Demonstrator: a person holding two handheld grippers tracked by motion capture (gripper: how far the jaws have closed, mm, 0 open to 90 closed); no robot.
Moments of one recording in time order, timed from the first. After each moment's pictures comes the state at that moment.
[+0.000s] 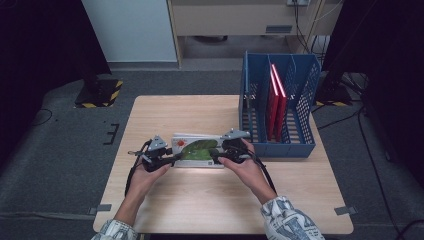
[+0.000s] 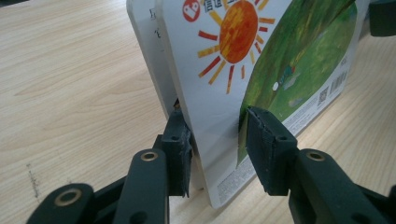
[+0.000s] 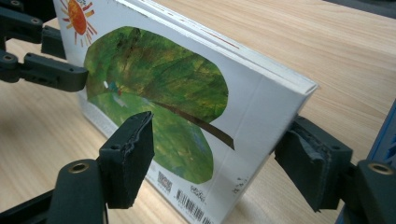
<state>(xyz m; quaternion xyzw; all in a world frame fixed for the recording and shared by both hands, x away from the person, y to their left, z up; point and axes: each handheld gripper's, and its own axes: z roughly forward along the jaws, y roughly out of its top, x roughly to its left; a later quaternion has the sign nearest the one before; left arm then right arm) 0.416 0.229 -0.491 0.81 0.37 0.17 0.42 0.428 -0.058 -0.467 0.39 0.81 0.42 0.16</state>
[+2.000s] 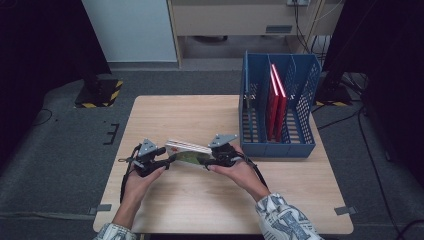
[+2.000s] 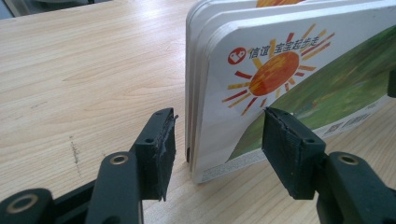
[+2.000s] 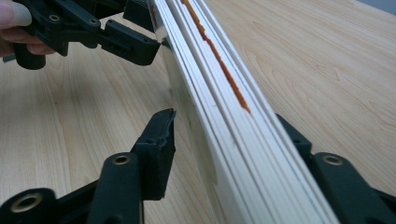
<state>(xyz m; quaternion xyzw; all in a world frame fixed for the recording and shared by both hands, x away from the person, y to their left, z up) 0.399 0.248 -0.490 0.77 0.41 0.20 0.44 0.425 -0.032 -0.474 0.25 0.85 0.46 0.10</state>
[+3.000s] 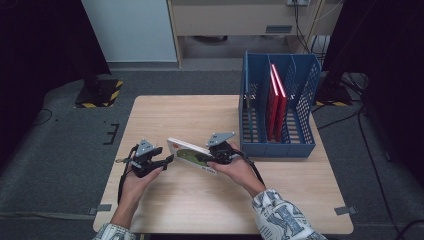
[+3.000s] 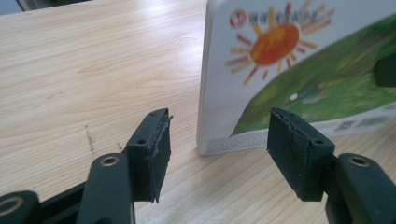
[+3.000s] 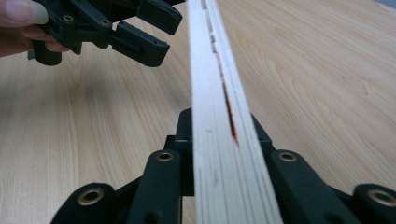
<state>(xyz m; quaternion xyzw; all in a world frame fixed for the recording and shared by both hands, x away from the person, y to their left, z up) 0.398 0.256 -0.491 0.77 0.43 0.21 0.43 0.435 -0.027 -0.477 0.21 0.86 0.47 0.07</state>
